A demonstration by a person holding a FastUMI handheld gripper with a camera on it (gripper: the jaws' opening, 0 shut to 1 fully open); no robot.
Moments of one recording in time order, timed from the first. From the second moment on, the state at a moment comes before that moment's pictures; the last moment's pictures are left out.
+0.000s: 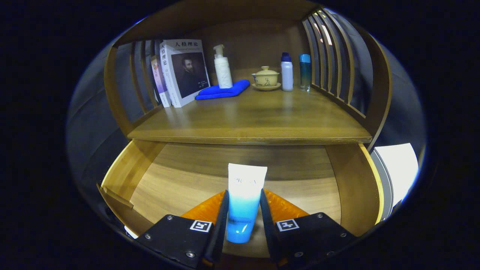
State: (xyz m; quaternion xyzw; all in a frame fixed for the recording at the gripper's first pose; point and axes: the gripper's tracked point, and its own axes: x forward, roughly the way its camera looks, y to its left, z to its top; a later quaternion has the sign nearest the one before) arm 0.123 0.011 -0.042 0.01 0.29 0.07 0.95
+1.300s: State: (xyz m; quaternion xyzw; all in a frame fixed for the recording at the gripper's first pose) arm 0.214 0.040 0.097 0.09 0.18 0.07 0.98
